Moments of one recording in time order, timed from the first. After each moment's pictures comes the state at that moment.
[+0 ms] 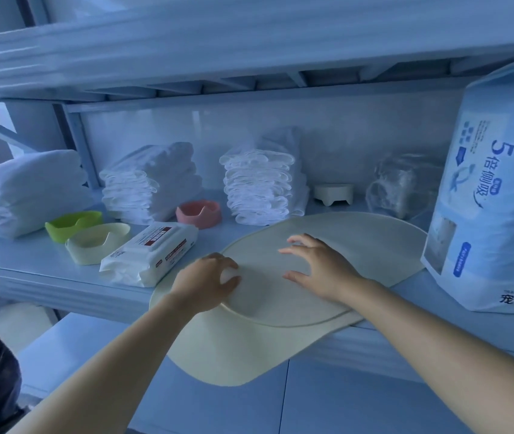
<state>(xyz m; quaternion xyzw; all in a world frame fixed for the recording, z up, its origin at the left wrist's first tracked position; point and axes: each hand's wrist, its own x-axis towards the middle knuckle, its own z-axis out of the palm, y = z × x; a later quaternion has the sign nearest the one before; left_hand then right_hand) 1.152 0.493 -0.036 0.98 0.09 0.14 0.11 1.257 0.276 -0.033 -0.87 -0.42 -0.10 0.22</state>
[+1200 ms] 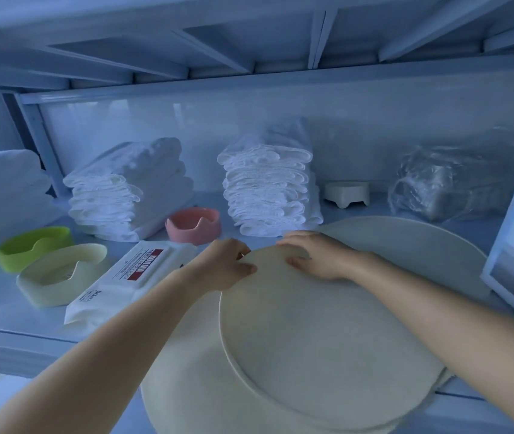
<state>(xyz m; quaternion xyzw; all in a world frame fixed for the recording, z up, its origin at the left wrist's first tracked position) 1.252 0.546 -0.008 0.98 0.03 0.07 0.18 1.352 0.355 -0.022 -0.88 -0.43 -0.01 0.19</state>
